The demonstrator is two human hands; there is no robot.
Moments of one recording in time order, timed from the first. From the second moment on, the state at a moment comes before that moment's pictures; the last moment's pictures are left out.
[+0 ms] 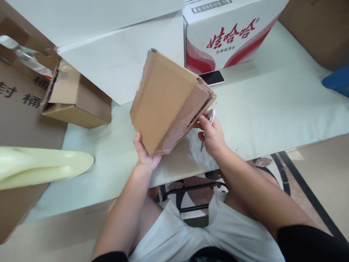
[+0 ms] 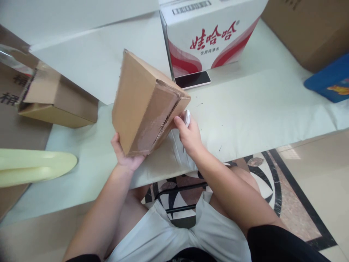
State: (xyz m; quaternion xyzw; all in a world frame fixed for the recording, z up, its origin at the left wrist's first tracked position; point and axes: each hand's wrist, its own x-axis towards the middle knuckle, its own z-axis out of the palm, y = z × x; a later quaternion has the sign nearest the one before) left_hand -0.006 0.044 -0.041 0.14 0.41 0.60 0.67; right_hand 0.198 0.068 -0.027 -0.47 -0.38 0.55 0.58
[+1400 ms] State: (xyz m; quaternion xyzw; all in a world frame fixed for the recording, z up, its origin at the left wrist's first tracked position) left_hand -0.009 0.043 -0.044 0.16 0.42 0.58 0.68; right_hand 0.196 0.066 -0.021 -0.52 -0.34 0.56 0.54
